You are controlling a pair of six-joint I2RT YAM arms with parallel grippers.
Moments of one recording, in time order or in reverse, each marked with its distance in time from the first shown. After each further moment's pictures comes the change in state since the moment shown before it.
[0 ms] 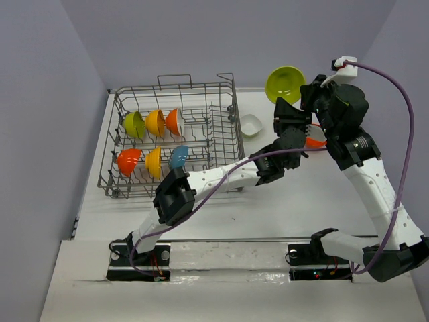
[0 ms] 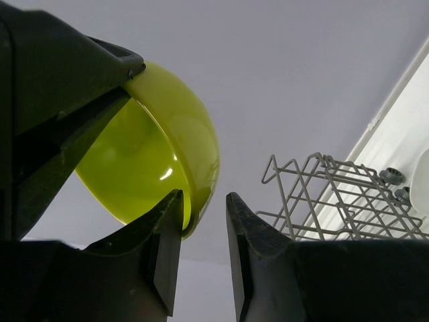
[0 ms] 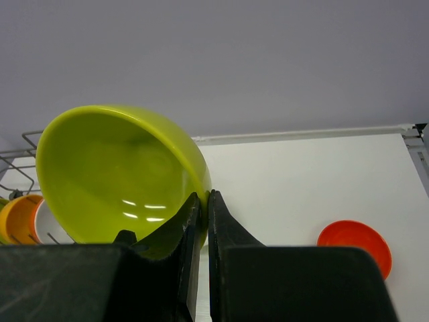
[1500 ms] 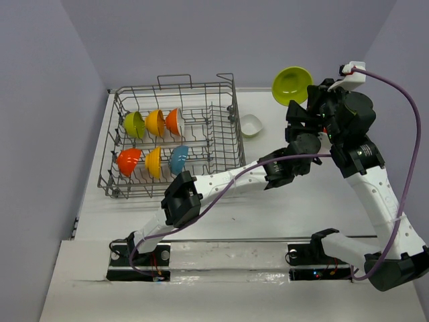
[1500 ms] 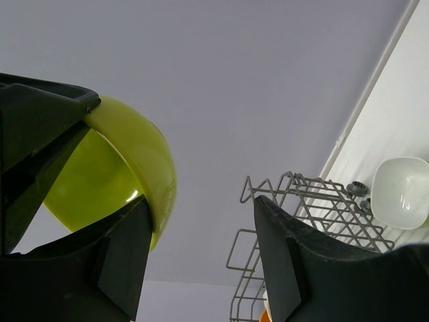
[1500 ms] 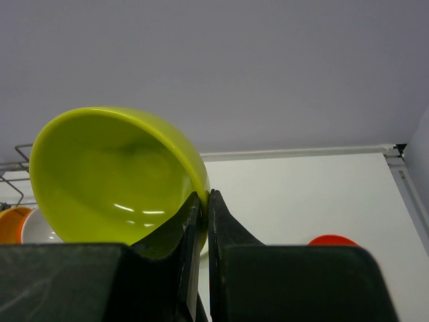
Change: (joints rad) left arm -0.047 0.080 0.153 -0.180 0.020 -0.084; right arm -0.030 -0.072 -0.084 0.081 -0.056 -0.040
